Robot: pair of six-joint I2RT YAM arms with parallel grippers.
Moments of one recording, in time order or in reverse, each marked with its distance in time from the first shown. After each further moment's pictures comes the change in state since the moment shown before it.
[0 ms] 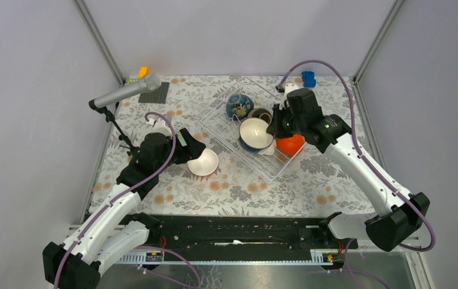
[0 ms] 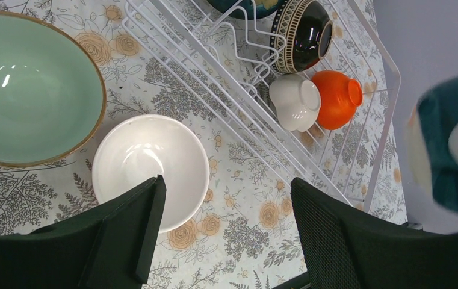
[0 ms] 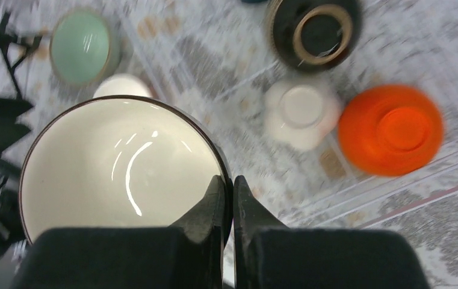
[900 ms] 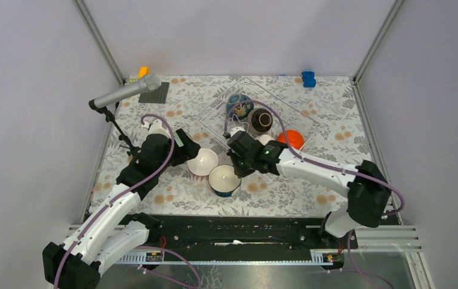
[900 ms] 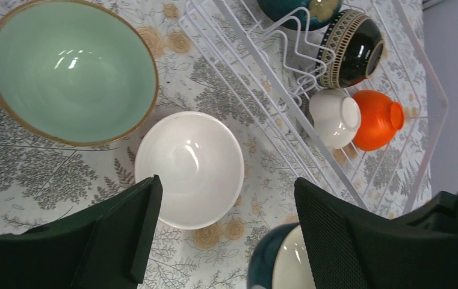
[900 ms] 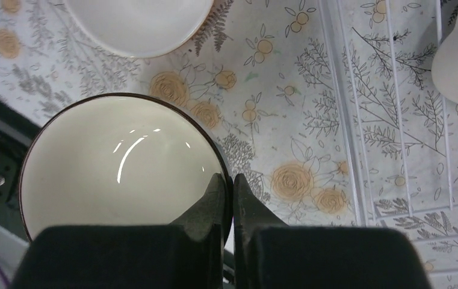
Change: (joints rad) left arm 0.000 -0.001 0.002 -0.071 -0.124 -0.032; right arm 0.439 0.221 -0.176 0.093 0.085 0.094
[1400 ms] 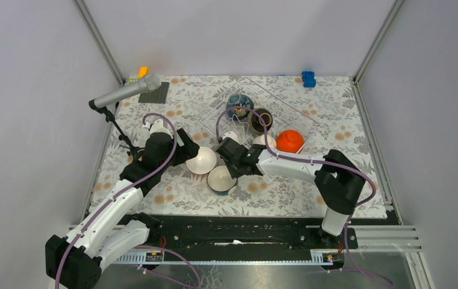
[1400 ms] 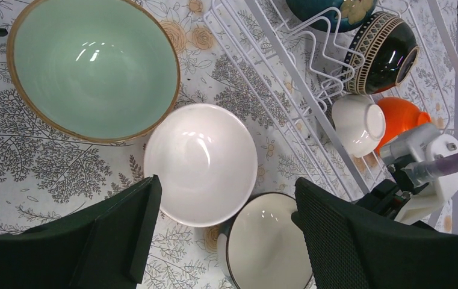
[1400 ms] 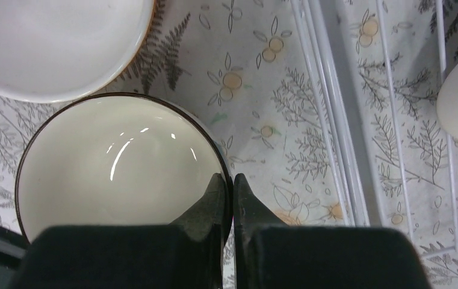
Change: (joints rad) left arm 0.000 0.049 0.006 -0.025 -0.060 -0.019; right arm 0.026 0.234 0.017 0.098 0.158 -0.001
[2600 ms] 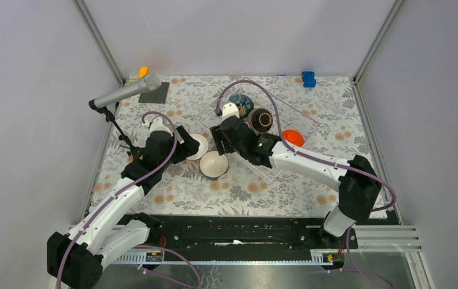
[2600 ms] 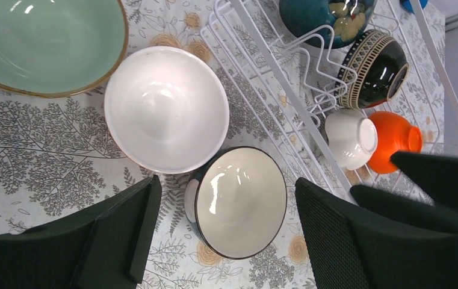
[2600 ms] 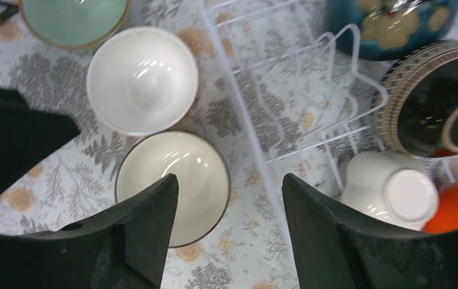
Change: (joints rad) left arm 0.010 0.028 0.000 0.049 -0.017 -0.016; right arm -0.014 -0.111 0.101 0.205 0.137 -0.143
